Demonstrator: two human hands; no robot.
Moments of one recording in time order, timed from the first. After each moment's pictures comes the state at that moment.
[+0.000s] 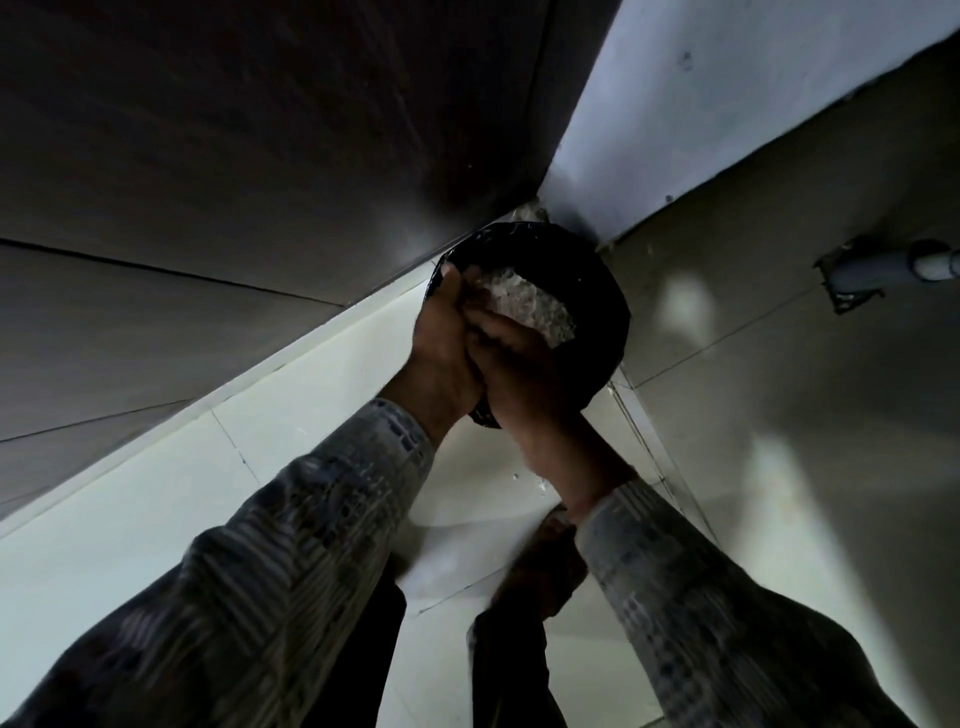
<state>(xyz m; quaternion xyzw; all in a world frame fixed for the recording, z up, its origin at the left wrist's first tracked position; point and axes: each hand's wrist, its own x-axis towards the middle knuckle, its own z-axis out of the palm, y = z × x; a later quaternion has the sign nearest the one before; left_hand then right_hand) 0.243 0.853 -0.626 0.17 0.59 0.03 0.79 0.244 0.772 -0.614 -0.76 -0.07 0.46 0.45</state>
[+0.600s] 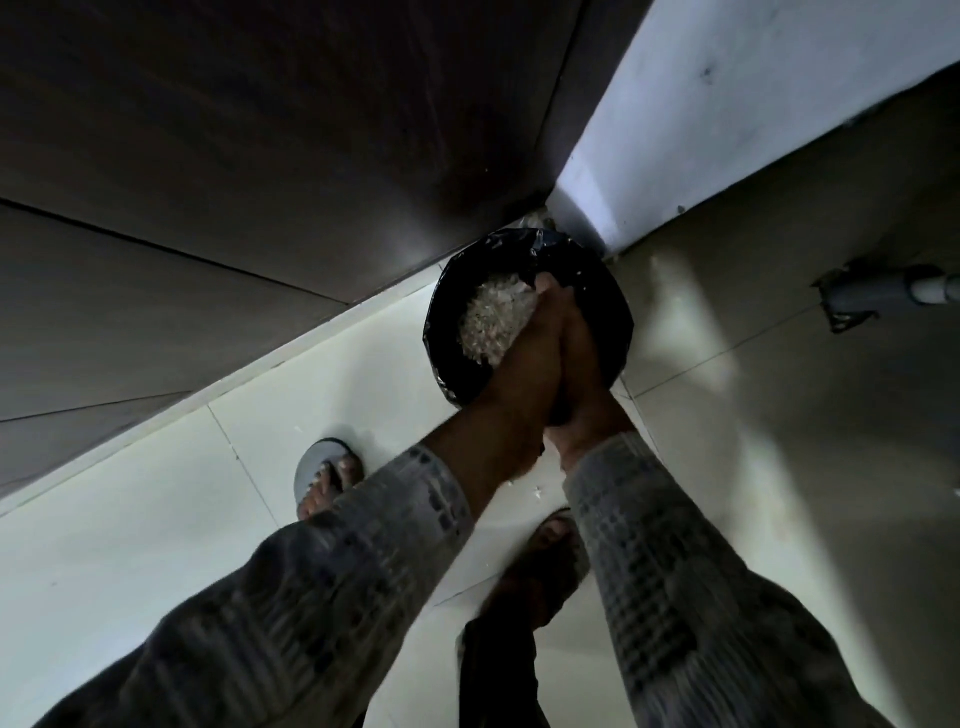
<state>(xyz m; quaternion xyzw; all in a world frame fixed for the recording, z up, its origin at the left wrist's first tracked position) 0.249 0.795 -0.587 0.29 0.54 -0.06 0.78 0.275 0.774 -0.598 -0.61 0.23 0.47 0.60</state>
